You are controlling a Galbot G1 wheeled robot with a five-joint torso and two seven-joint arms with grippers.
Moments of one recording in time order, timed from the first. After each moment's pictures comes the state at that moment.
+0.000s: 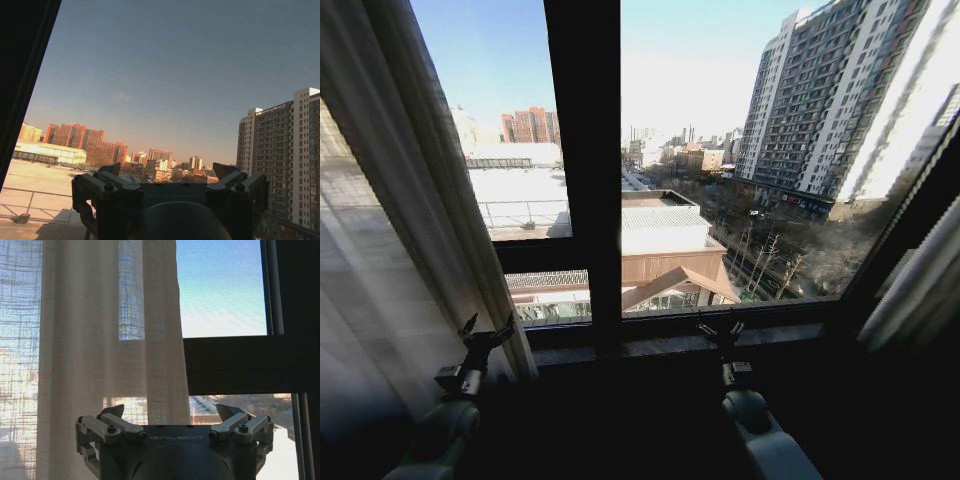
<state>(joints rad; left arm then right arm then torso) 1.31 -1.05 -0.68 -1.78 -0.48 -0.13 -0.13 -1.11 1.20 0.37 1.57 0.12 0.33 0.26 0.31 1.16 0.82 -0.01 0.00</state>
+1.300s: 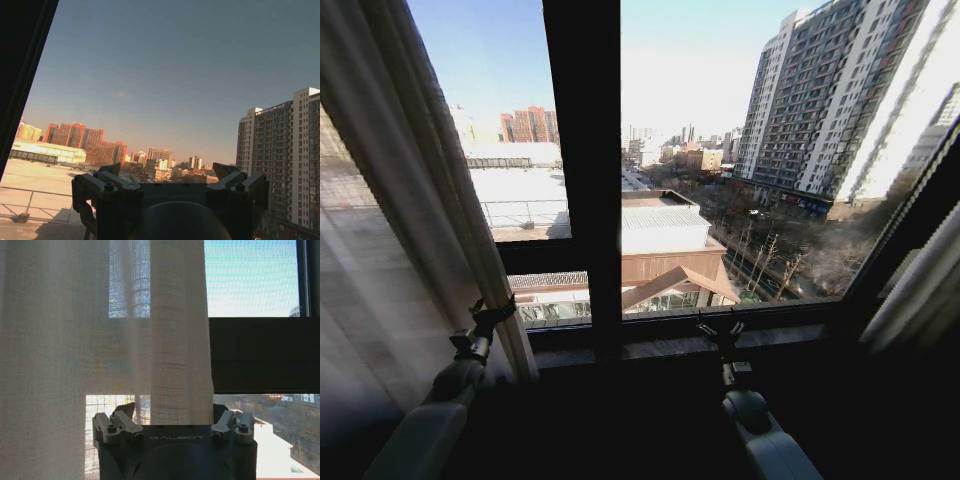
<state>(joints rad) 0.98 -0.96 -0.51 -1.44 -0.59 -0.16 -0.05 -1.11 1.20 0.37 1.57 0.12 0.33 0.26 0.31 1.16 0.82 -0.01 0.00</state>
